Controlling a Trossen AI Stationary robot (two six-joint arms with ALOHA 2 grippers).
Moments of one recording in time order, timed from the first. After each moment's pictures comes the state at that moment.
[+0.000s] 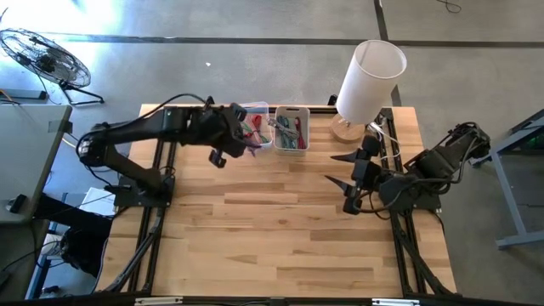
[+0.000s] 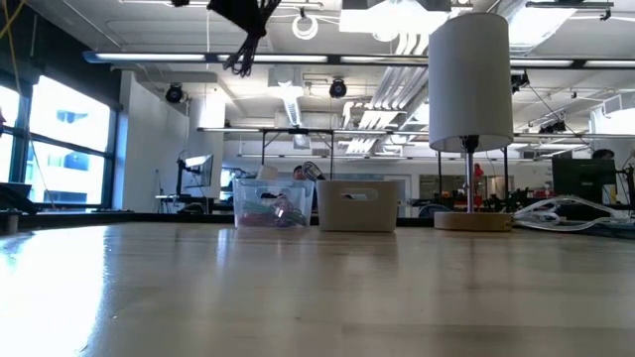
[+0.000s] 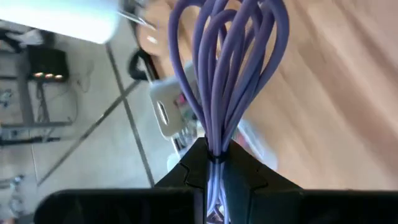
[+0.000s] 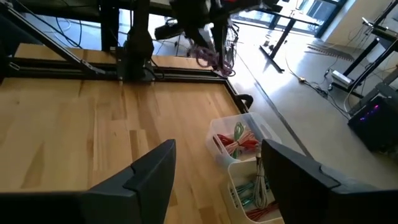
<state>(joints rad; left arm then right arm) 0.09 1.38 1.59 -1.00 -0.32 0.82 0.58 1.25 1.54 -0.92 0.90 0.27</state>
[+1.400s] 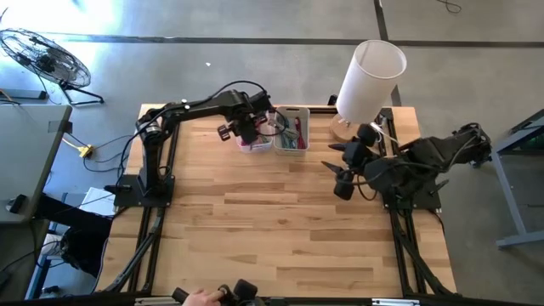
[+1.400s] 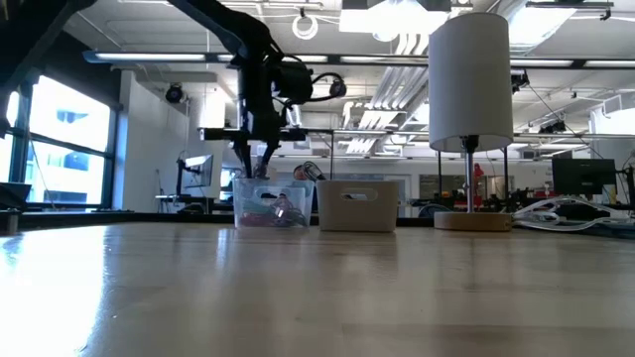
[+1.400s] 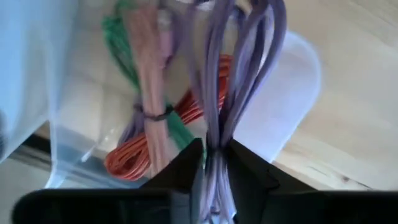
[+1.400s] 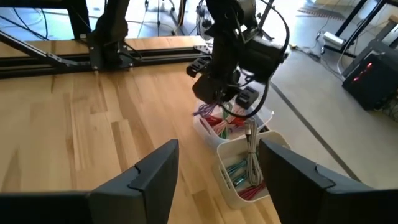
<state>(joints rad) 0.53 1.92 1.59 -1.05 -0.18 1.65 0.42 1.25 1.54 -0.98 0.80 0.36</state>
